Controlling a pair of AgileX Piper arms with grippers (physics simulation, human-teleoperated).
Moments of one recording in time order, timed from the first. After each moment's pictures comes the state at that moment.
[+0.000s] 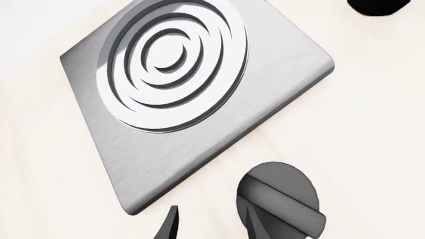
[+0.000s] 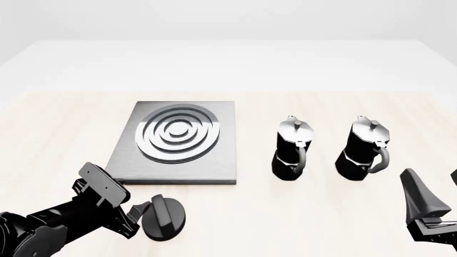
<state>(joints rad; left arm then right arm) -0.37 1.31 -0.20 -0.33 0.34 0.04 0.12 0.00 -0.09 0.00</state>
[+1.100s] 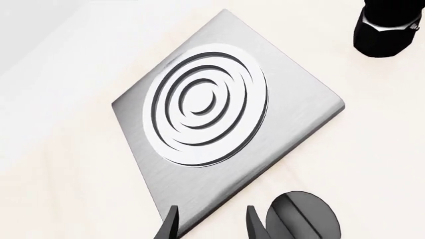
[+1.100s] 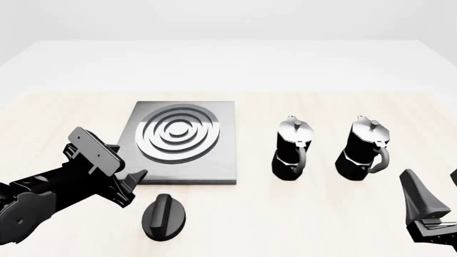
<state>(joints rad) -0.33 1.16 -0.37 -0.12 0.45 0.04 0.11 0.00 -0.08 0.00</state>
